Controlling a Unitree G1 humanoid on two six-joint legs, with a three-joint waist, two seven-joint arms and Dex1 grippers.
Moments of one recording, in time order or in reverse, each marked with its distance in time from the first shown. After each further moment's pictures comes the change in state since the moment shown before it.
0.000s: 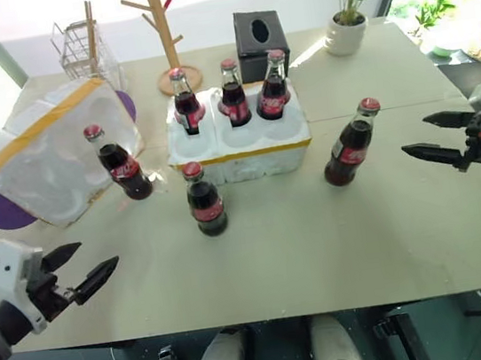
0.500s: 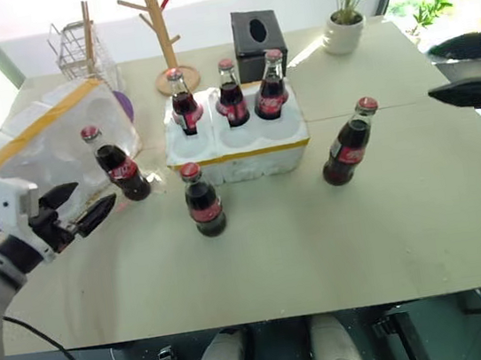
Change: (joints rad) left arm -0.423 0.021 -0.174 0.253 0.071 -0.058 0.067; right arm -0.290 -0.222 -0.091 -0.348 0.439 0.530 0.184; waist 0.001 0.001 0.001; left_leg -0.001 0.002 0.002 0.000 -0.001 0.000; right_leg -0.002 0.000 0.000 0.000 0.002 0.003
